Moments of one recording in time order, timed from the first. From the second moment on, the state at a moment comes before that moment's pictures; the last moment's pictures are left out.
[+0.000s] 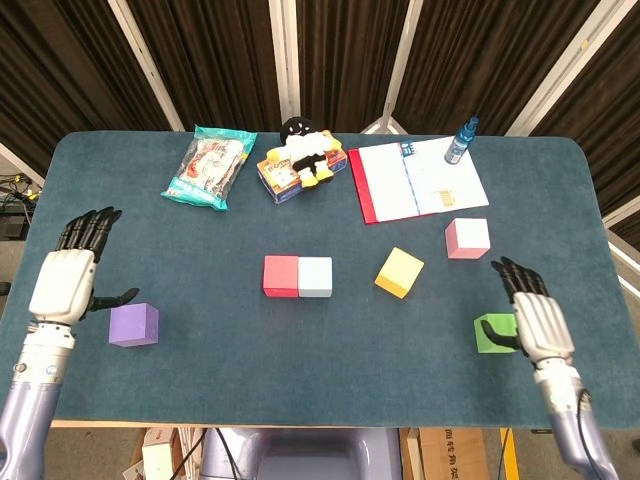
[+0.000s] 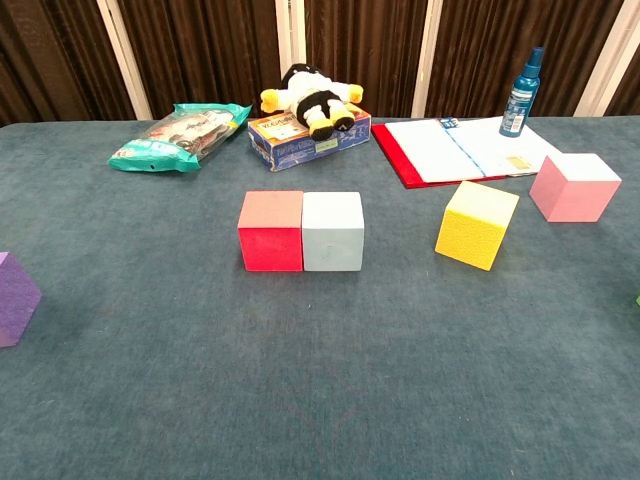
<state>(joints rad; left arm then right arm) -0.49 -1.07 -0.09 -2.00 1.13 1.46 0.24 0.30 -1.11 0.20 -1.92 -1.13 1.18 -0.19</state>
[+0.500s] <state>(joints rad) -0.46 -1.07 -0.13 -2.00 1.14 1.43 0.24 0.51 -1.34 0.26 -1.82 -0.80 1.08 -0.39</state>
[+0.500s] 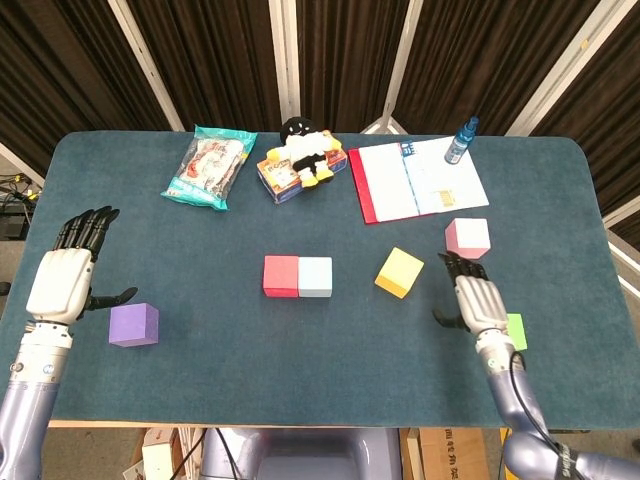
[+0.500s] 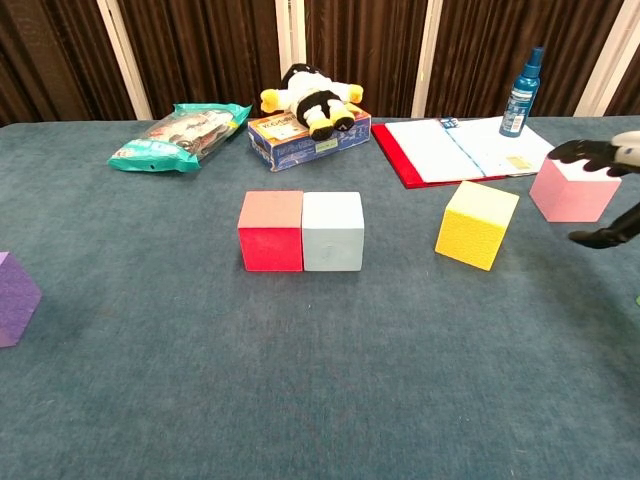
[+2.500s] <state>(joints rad) -0.40 -1.09 -0.21 -2.00 1.14 1.38 0.25 0.69 -1.47 0.27 -1.60 -0.60 1.15 -0.62</state>
